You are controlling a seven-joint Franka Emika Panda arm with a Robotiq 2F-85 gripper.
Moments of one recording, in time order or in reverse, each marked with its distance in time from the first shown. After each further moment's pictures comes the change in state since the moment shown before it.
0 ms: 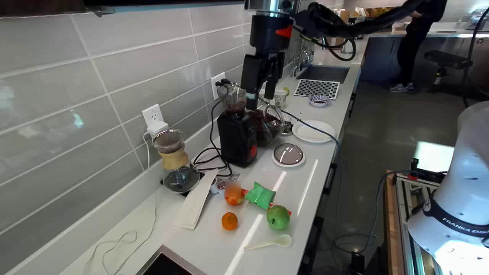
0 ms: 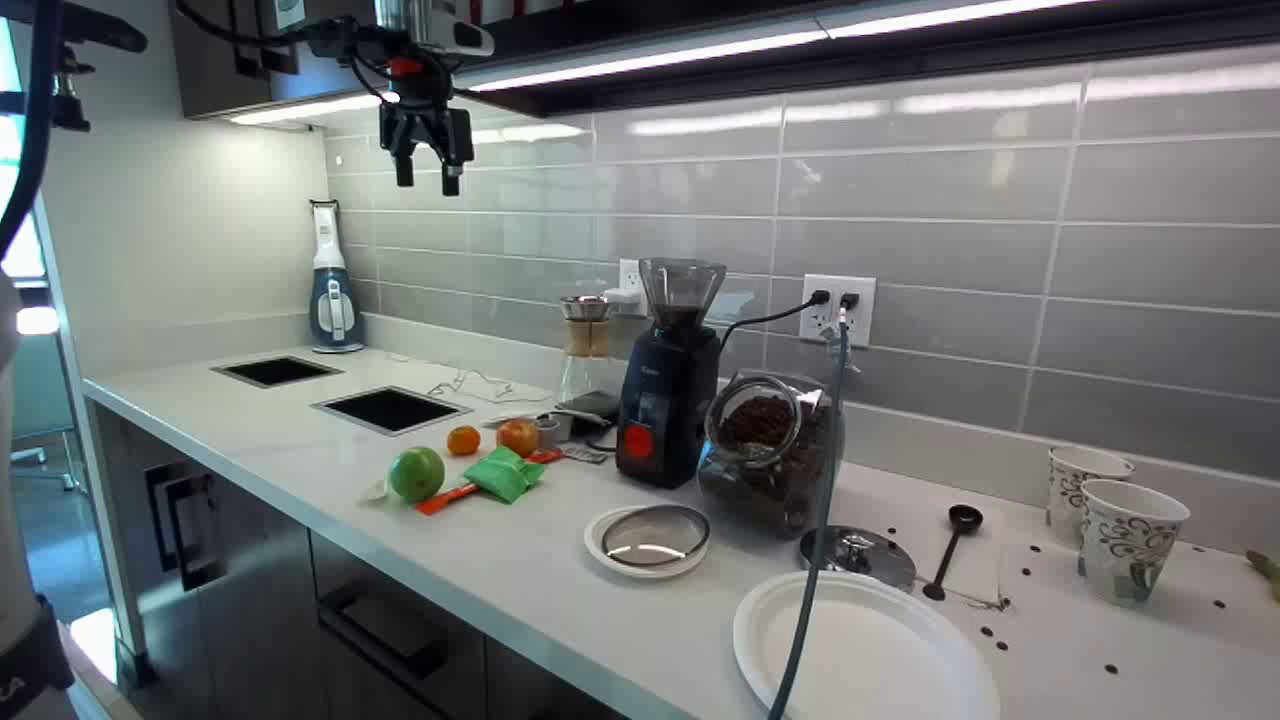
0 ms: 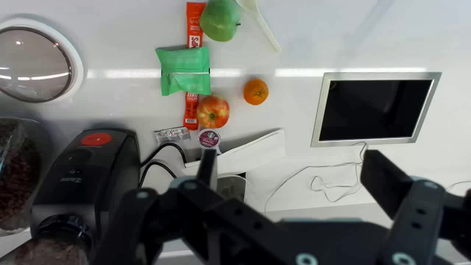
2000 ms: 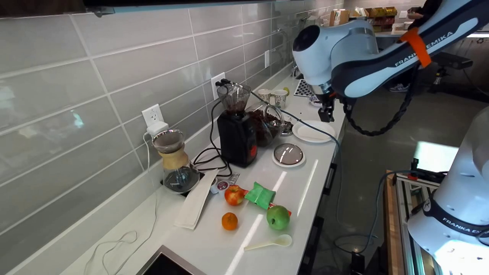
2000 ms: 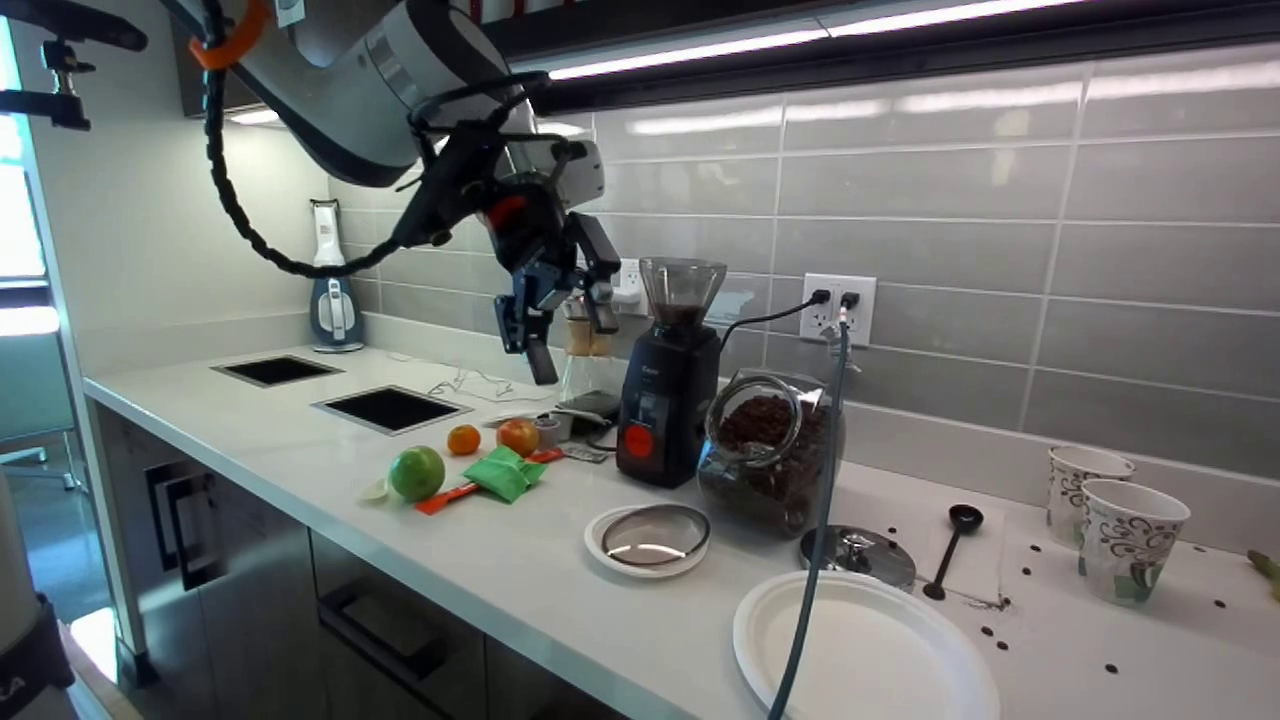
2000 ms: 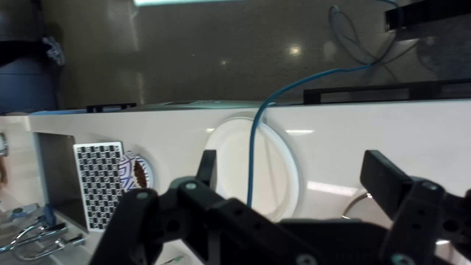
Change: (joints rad) arm -0.306 -0.033 -0.075 -0.476 -0.860 -0.001 0.156
